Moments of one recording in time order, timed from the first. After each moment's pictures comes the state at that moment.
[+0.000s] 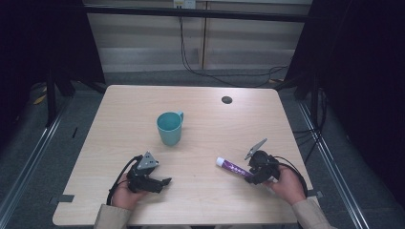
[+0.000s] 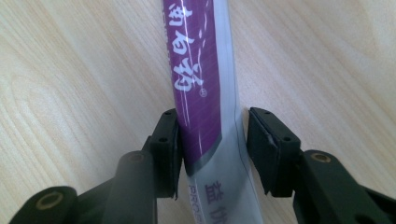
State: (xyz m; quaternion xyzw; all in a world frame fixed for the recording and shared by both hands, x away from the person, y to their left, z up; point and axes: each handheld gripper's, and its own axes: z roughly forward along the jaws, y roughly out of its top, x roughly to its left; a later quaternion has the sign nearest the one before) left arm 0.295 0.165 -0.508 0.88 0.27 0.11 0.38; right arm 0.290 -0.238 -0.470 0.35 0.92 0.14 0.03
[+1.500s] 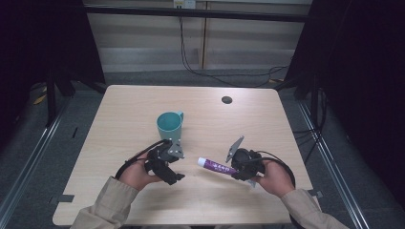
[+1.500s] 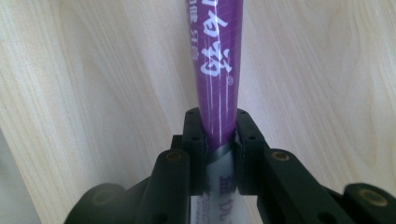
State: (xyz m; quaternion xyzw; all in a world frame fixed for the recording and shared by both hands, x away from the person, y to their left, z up) left arm 0.310 0.088 -0.425 0.96 0.10 0.07 0.26; right arm 0.289 -0.178 -0.435 0.22 0.97 0.12 0.04
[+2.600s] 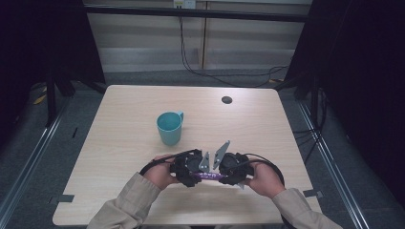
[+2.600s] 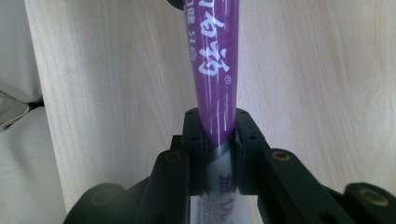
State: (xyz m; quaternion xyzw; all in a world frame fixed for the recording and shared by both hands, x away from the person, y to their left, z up) left arm 0.291 0.026 -0.432 0.98 -0.05 0.09 0.18; right arm 0.280 -0.142 -0.428 0.14 0.98 0.15 0.03
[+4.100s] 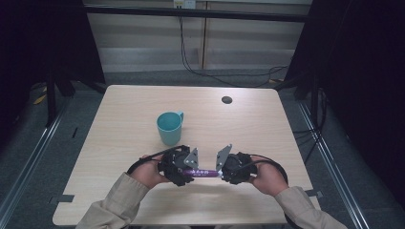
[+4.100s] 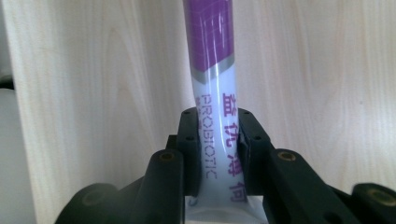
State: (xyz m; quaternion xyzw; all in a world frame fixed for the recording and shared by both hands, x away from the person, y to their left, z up) left arm 0.295 0.056 -0.420 0.97 0.00 0.06 0.24; right arm 0.273 -0.147 -0.420 0.10 0.98 0.14 0.09
